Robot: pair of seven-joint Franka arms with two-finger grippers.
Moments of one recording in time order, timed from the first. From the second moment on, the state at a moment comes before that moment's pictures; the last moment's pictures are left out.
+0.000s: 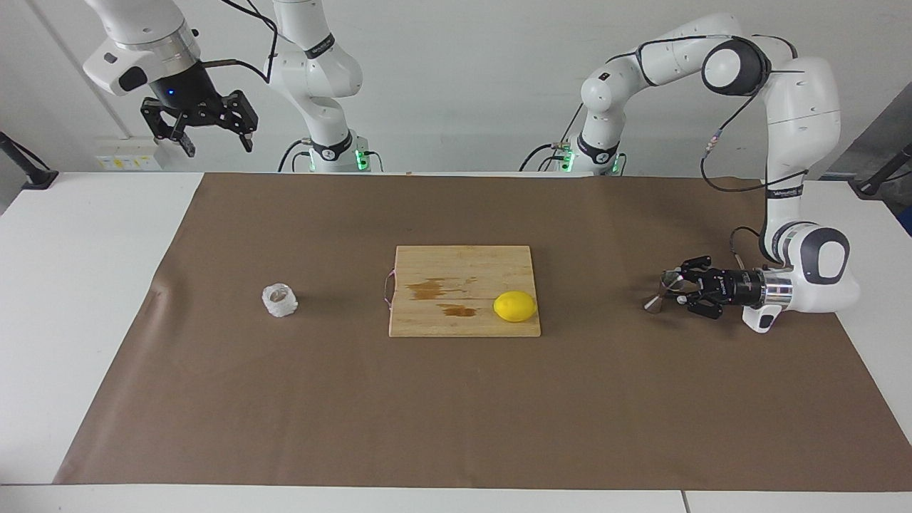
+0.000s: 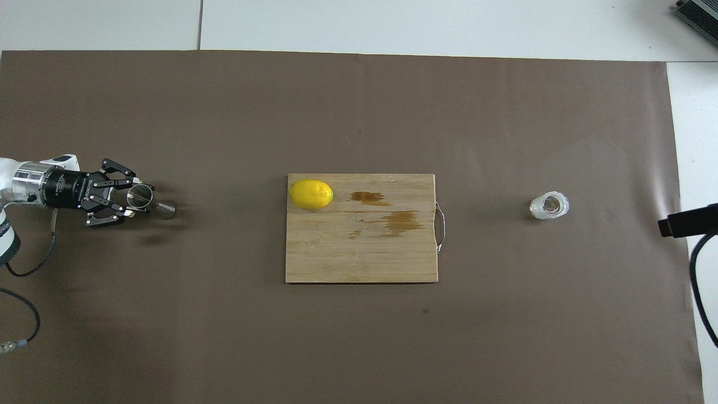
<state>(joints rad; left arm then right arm) 0.68 0.75 -0.35 -1.61 -0.91 1.36 -0.86 -0.08 -0.12 0.03 -1.58 0.00 1.41 -0.17</state>
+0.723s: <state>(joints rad) 0.68 0.75 -0.42 -1.61 -0.92 1.35 -0.86 -0.08 -0.12 0.03 -1.58 0.00 1.41 -0.17</state>
